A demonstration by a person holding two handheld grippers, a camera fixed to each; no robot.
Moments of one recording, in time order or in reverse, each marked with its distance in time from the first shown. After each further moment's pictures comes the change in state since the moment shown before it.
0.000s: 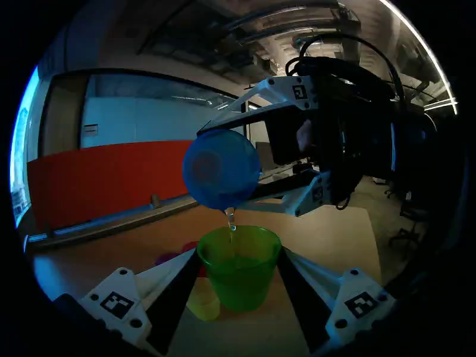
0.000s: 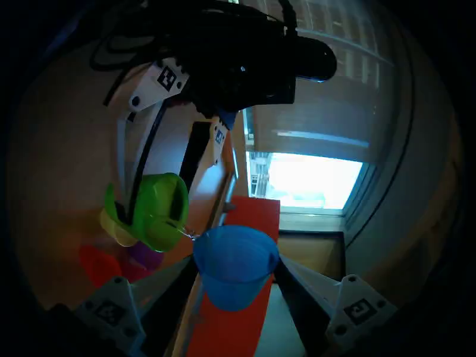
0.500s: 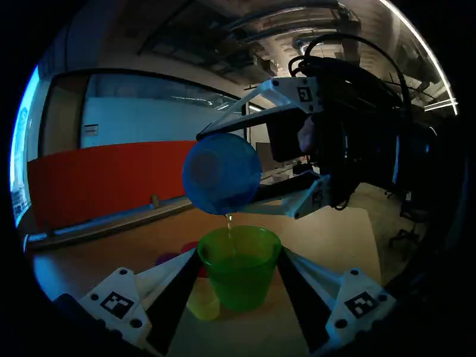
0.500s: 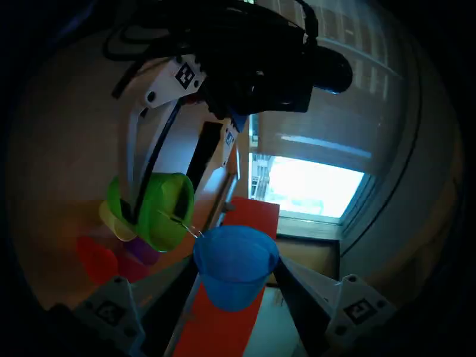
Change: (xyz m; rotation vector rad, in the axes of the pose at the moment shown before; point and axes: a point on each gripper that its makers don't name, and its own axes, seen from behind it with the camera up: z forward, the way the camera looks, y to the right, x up) left arm 0.001 0.001 0.000 0.001 0.002 -0.002; right arm 0.009 -0.004 0.000 -0.001 0.002 -0.072
